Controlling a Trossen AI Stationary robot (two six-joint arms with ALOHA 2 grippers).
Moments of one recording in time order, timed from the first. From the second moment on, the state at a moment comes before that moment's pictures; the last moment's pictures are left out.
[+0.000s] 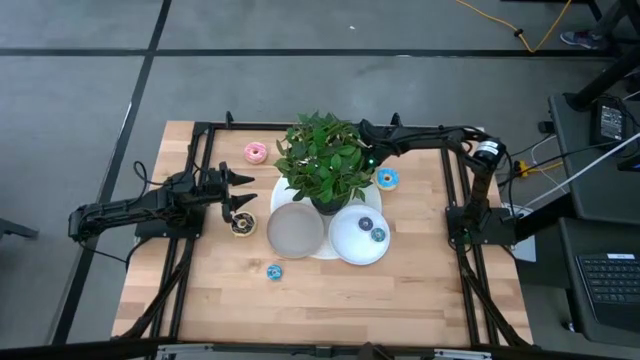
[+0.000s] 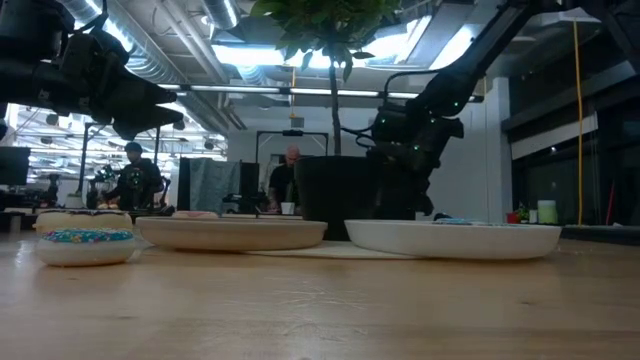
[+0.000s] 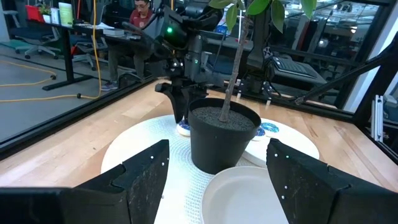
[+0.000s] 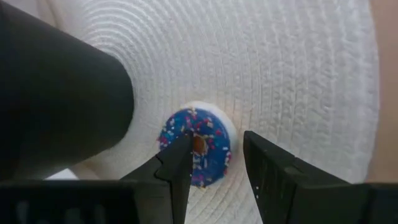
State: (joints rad) left arm 0.28 0.08 0.01 0.03 0.02 -0.18; right arm -0.59 1.90 1.09 -0.38 -0.45 0.10
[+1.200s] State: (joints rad) left arm 0.28 0.08 0.01 0.03 0.02 -0.18; right arm -0.66 1.74 1.09 -0.50 -0.44 0.07
